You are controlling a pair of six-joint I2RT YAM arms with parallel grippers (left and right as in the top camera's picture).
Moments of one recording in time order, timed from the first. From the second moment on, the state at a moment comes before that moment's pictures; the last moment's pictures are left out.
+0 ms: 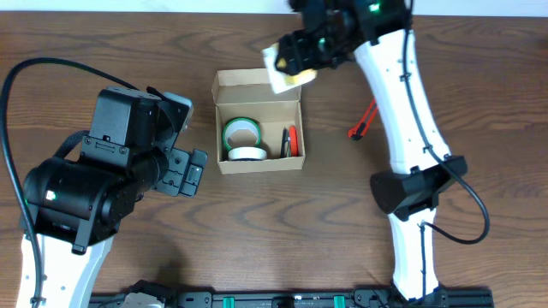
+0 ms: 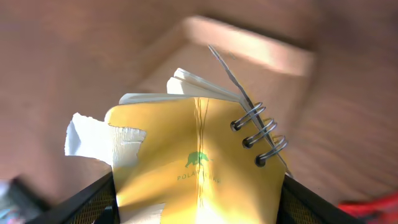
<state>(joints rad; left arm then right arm) -0.31 1.18 1.58 -1.42 -0.06 0.06 0.40 2.28 2.68 -1.52 -0.36 0.08</state>
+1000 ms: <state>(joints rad) -0.31 1.18 1.58 -1.42 -0.06 0.06 0.64 2.28 2.50 -1.57 -0.51 -0.01</state>
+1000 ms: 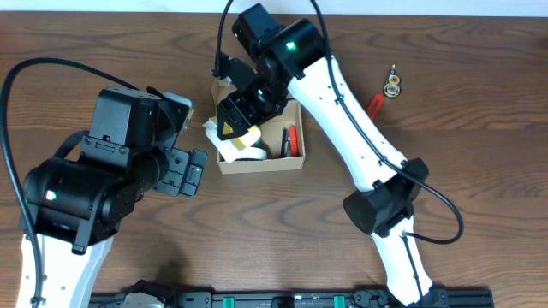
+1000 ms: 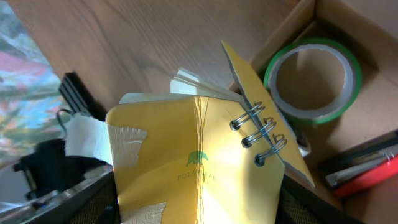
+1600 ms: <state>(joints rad) -0.31 1.18 1.58 -1.42 -0.06 0.06 0.64 2.28 2.30 -1.40 -0.55 -0.05</state>
